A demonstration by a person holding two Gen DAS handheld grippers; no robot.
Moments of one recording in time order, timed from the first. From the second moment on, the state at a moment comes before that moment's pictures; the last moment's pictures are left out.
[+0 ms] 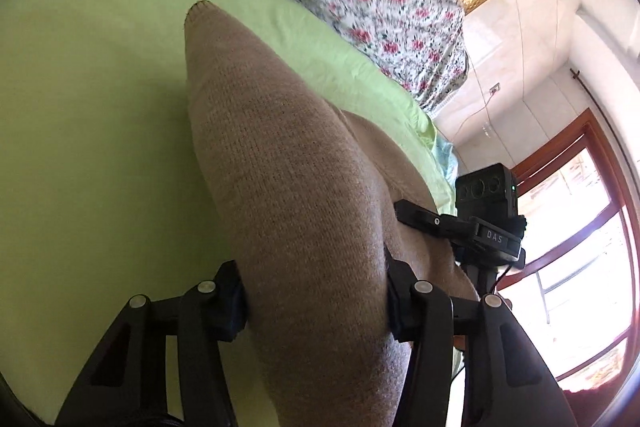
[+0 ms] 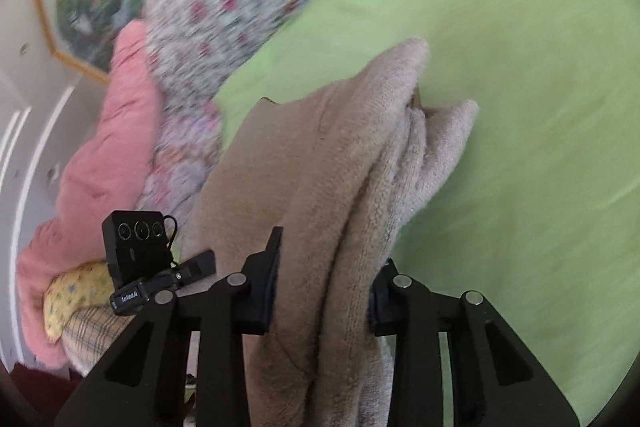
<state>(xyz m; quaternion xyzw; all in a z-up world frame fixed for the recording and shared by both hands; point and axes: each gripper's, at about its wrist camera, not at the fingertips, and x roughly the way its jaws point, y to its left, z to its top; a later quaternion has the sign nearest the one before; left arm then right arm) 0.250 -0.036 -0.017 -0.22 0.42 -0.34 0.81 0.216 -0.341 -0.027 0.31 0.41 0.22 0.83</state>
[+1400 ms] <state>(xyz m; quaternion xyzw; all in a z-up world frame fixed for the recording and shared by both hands) 0.237 0.060 -0.043 -0.11 0.45 -0.06 0.89 0.284 -0.229 -0.040 0.18 0.46 0.14 0.86</state>
